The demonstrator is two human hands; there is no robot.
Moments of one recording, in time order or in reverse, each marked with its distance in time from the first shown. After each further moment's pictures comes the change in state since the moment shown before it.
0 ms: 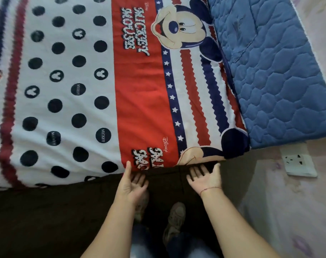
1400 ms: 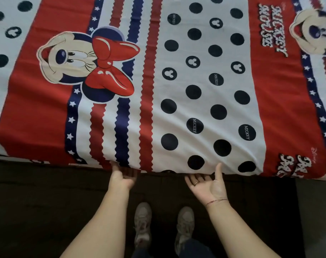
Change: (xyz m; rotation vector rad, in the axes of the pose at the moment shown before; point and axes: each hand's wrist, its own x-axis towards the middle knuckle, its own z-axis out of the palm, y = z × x) left_hand 0.061 0.379 -0.258 -0.322 0.142 0.140; right_hand -0.014 0.410 0.127 -0.063 -0.212 0.112
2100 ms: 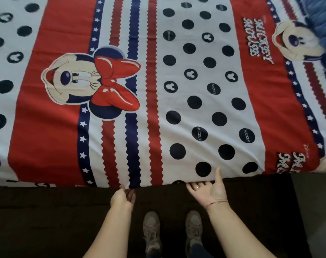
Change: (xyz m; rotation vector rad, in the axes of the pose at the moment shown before) left_hand -0.006 0.035 -0.031 0.297 0.200 -0.030; right_hand -0.022 0.039 0.029 0.066 0.065 -0.040
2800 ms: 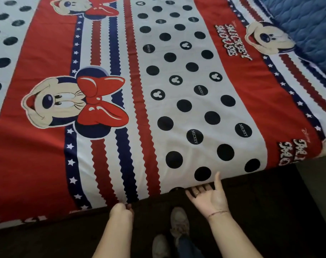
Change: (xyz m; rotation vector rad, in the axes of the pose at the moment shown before) left_hand 0.032 0.015 0.034 0.024 0.058 0.031; right_hand 0.041 0.019 -0.020 0.027 -0.164 -0.123
